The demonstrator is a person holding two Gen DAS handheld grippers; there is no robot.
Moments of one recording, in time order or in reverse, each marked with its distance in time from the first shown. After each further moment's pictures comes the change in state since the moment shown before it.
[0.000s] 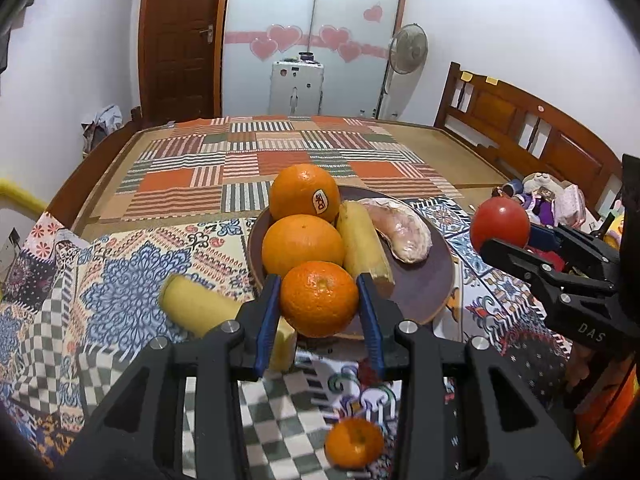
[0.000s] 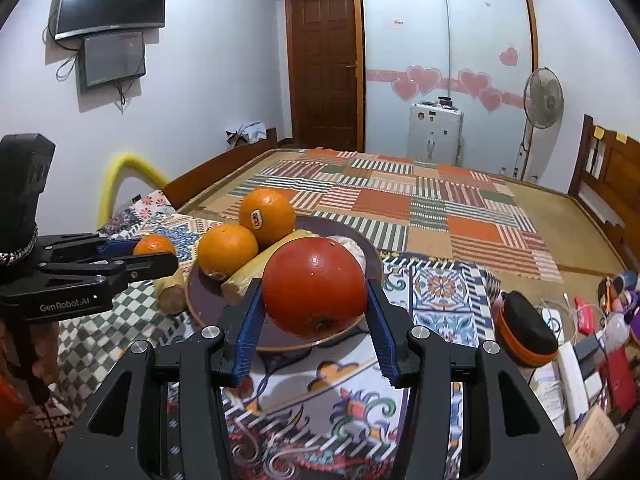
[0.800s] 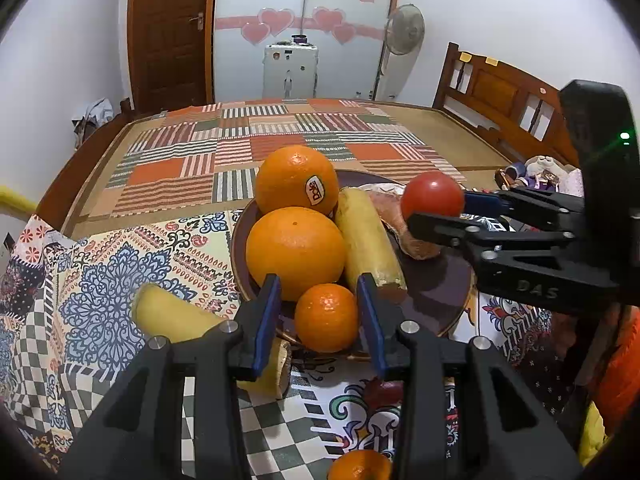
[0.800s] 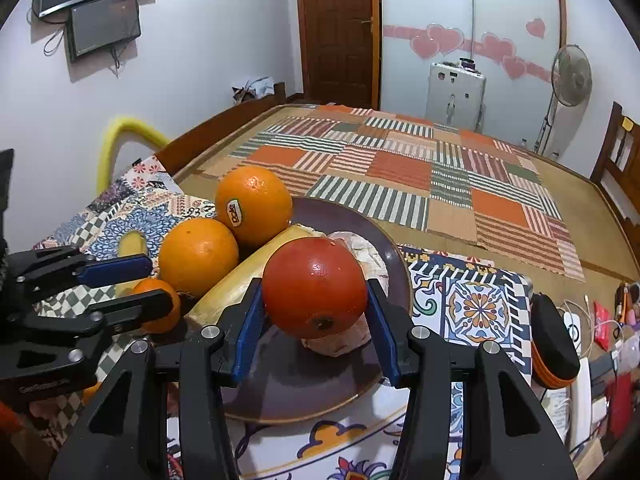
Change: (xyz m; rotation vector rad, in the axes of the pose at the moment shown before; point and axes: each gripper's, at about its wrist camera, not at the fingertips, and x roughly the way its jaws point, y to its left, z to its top) left arm 0.031 -0.002 0.004 0.025 0.060 -0.010; right arm 0.064 -0.005 0.020 -0.018 0.183 0.053
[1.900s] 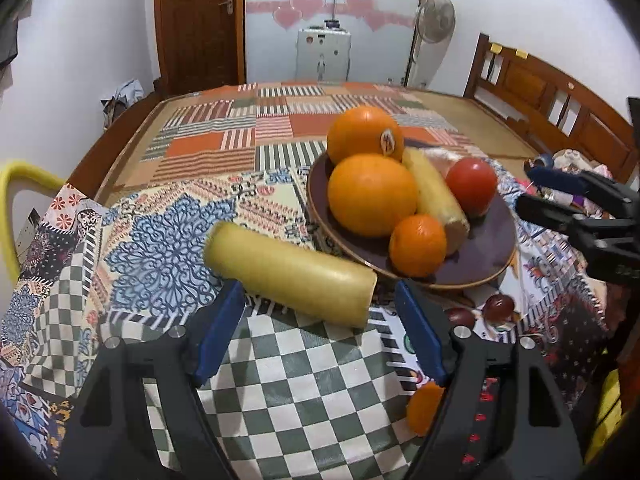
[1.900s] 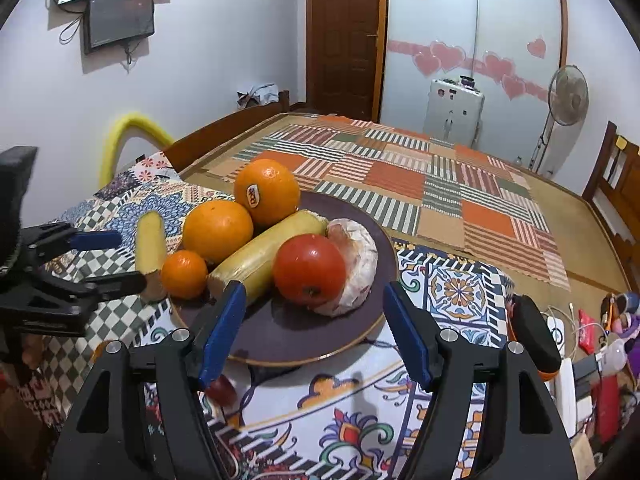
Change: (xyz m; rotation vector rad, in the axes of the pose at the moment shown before) left arm -0.015 0.037 -0.033 -0.043 0.067 0.105; right arm -0.032 0.008 -0.015 -0.054 -0.044 -0.022
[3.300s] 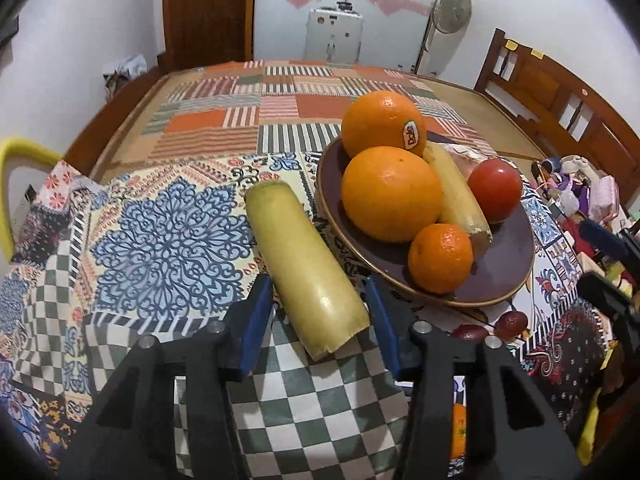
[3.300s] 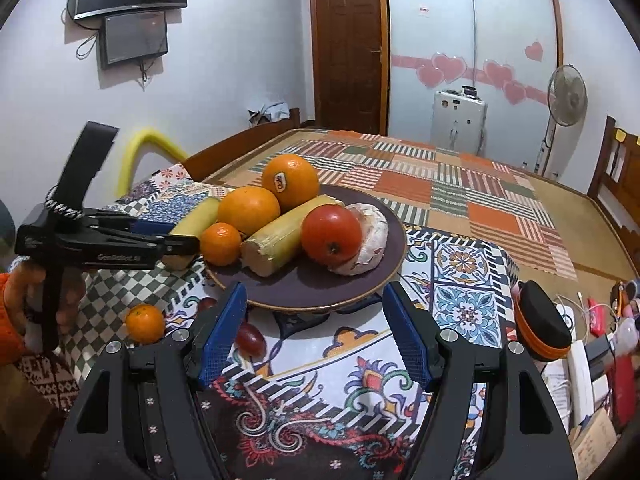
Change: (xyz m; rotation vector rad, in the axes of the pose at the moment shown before) left arm 0.020 0.010 0.012 -0.070 0.077 -0.015; right arm -0.028 0.003 -0.036 0.023 -0.082 0.051
